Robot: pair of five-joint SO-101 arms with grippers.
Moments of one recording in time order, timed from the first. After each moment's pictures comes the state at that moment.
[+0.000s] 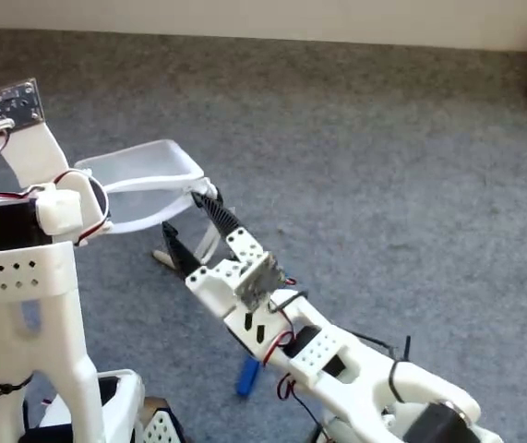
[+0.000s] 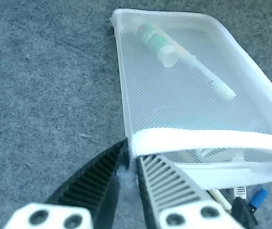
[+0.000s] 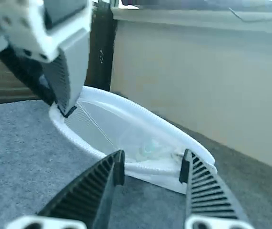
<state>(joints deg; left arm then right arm) -16.2 -33.2 14.5 88.7 18.9 -46.5 -29.4 80.4 -48.9 7.0</state>
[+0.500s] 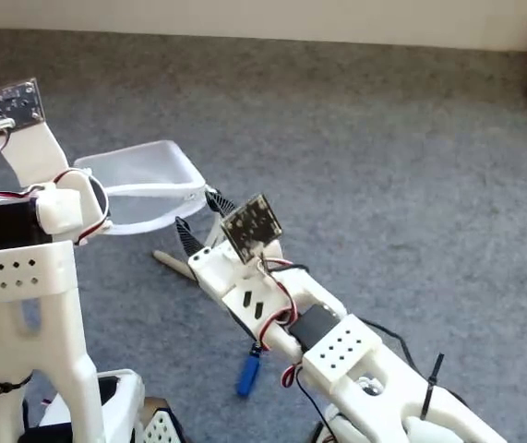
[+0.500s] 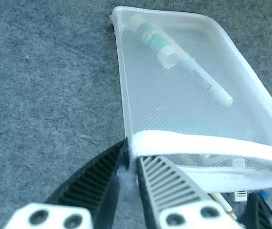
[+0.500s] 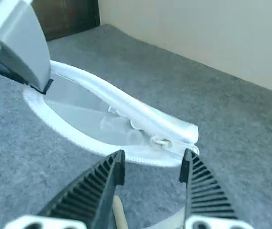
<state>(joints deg) -16.5 -33.1 14.7 88.3 18.9 -44.7 -44.6 66.2 2.0 1.7</state>
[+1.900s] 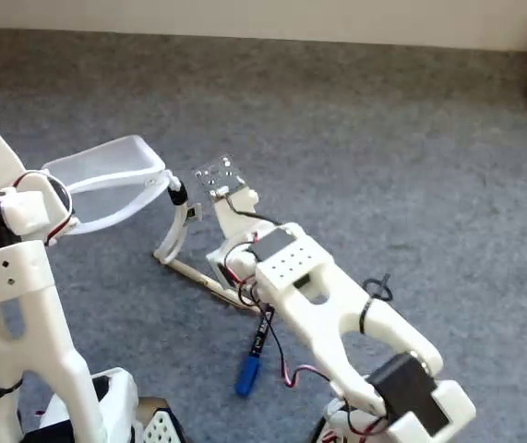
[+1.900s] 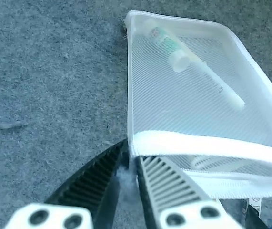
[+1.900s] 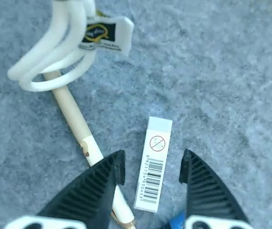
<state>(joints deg) -26.5 -33.1 15.7 85.8 18.9 -38.5 -8.1 36.0 43.6 -0.6</state>
